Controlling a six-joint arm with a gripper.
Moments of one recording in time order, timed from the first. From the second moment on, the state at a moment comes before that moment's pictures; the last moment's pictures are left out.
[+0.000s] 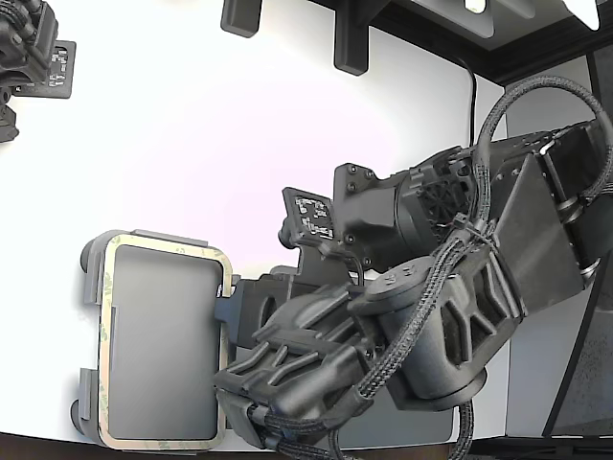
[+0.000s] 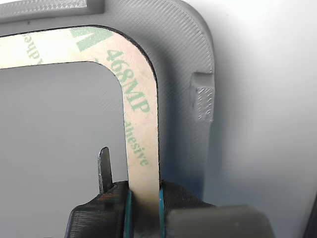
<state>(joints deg) 33.5 77.7 76.3 94.3 11.8 126.6</state>
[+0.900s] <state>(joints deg) 33.5 76.9 76.4 94.1 10.5 128.1</state>
